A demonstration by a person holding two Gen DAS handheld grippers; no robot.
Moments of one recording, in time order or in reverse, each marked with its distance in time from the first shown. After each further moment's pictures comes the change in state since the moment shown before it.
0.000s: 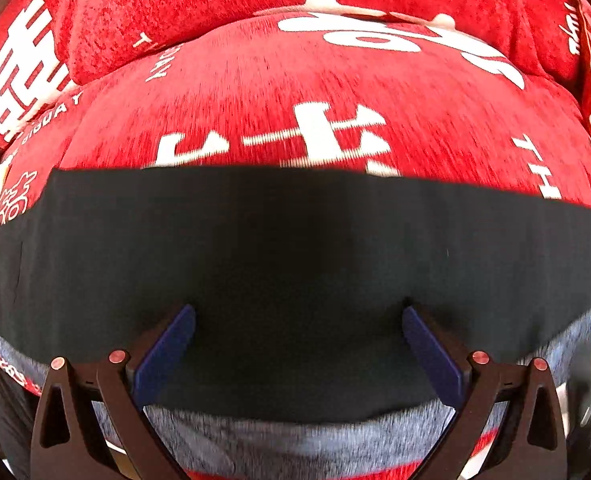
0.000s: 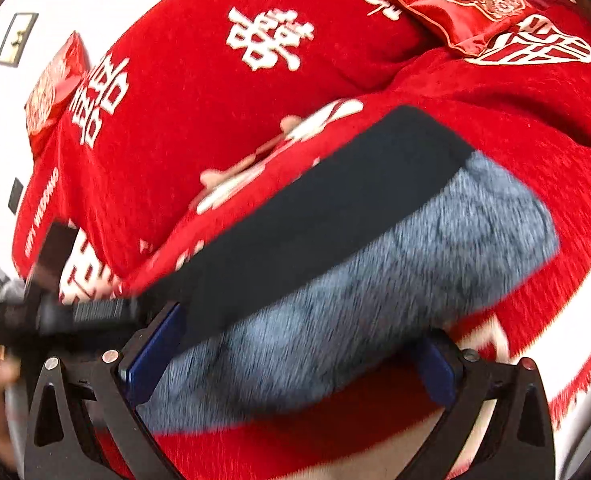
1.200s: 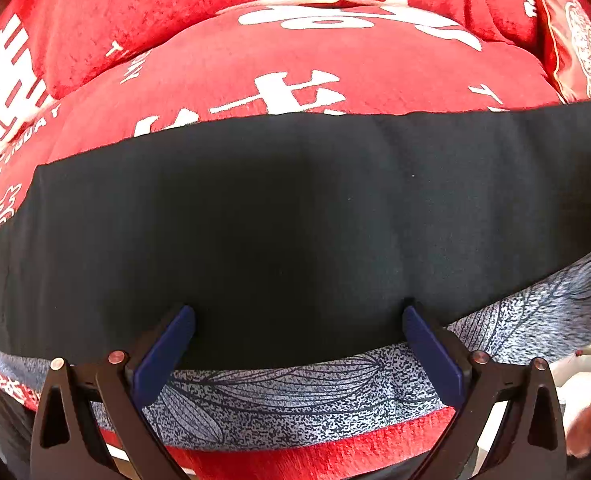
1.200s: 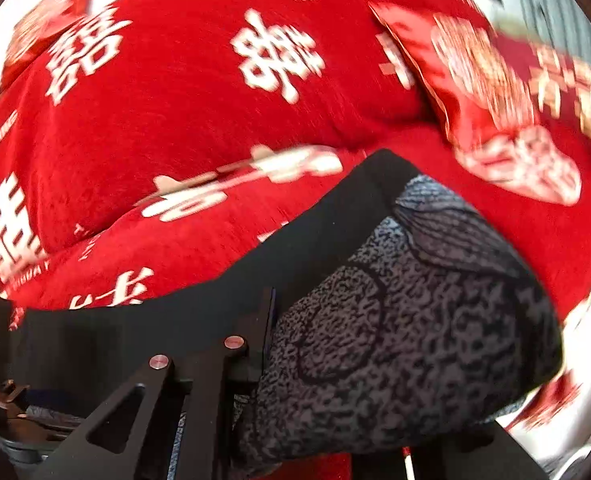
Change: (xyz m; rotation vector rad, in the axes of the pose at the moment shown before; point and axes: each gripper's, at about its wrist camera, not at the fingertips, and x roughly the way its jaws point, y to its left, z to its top) left arm -0.001 -0.004 -0.033 0.126 -0.029 -0.051; right arm -0.008 0.084 0.050 -0.350 -0.030 -0.338
